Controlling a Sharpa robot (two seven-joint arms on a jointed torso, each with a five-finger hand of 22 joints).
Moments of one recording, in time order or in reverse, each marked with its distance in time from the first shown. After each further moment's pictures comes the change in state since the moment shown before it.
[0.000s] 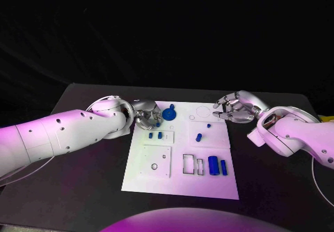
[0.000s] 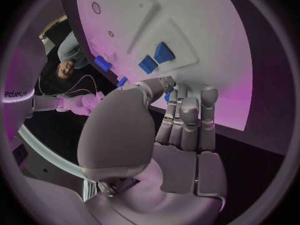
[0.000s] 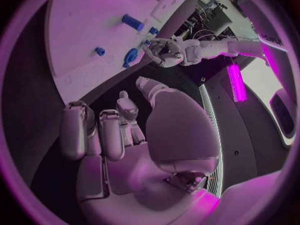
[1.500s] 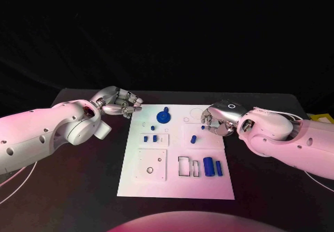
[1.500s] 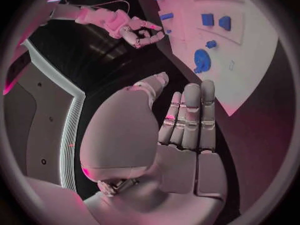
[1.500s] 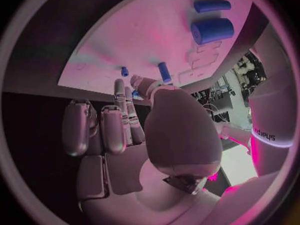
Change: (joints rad) left arm 0.013 -0.222 0.037 0.140 0.807 -0.143 0.159; left_hand 0.049 0.041 -0.257 0.085 0.006 -0.049 0.036 -0.061 -0.036 -0.196 0.031 0.097 -0.038 -0.160 0.035 -0.084 -0.352 0.016 -0.096 0.032 -0.150 -0.150; right arm -0.020 0.065 0.000 0.011 -0.876 0.126 -0.195; right_hand 0.067 -0.039 0.166 -0.058 -0.151 0.148 -0.019 -0.032 -0.050 -0.023 -0.009 -0.935 -0.889 0.002 -0.013 -0.100 -0.076 0.028 0.004 -0.011 -0.044 0.000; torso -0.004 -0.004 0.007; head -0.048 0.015
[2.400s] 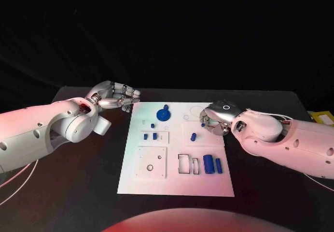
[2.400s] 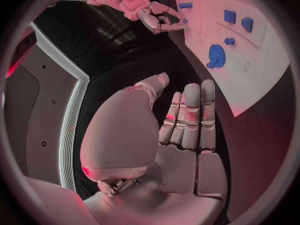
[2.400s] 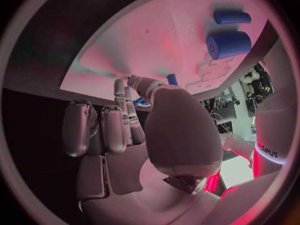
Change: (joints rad) left arm 0.000 -0.017 0.000 0.014 0.155 -0.021 0.063; left_hand 0.005 0.005 0.003 0.003 0.000 0.000 0.007 0.000 -0.001 0.000 0.000 0.000 0.000 0.000 0.000 0.000 -0.002 0.000 0.000 0.000 0.000 -0.001; right arm -0.036 0.058 0.000 -0.060 -0.084 0.003 -0.062; right_hand 0.013 0.000 0.030 -0.025 0.020 0.004 0.003 -0.016 -0.006 0.007 0.000 -0.031 -0.004 0.000 0.000 0.003 0.003 0.002 0.000 0.000 0.007 0.000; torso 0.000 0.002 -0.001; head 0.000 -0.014
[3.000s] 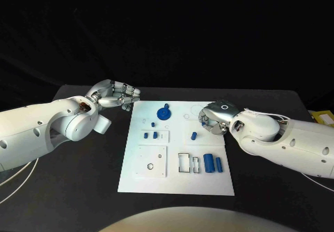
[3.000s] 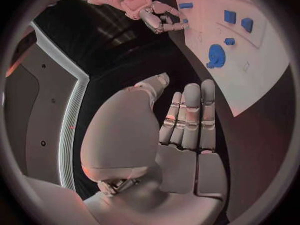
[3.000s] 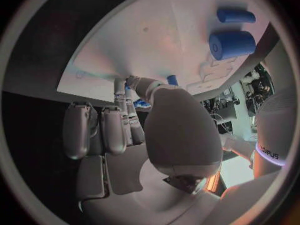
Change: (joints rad) left arm 0.000 -0.002 0.000 0.001 0.005 0.002 -0.003; left_hand 0.004 0.004 0.000 0.000 0.000 0.000 0.000 0.000 -0.001 0.000 0.000 0.000 0.000 0.000 0.000 0.000 -0.002 0.000 0.000 0.000 0.000 0.000; right arm -0.012 0.020 0.004 -0.017 0.000 -0.003 0.002; right_hand 0.008 0.008 0.025 -0.014 -0.006 0.024 -0.009 0.000 0.001 0.026 -0.003 -0.004 0.005 0.000 0.000 0.008 0.012 0.000 0.013 -0.001 0.020 0.000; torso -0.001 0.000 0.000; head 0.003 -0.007
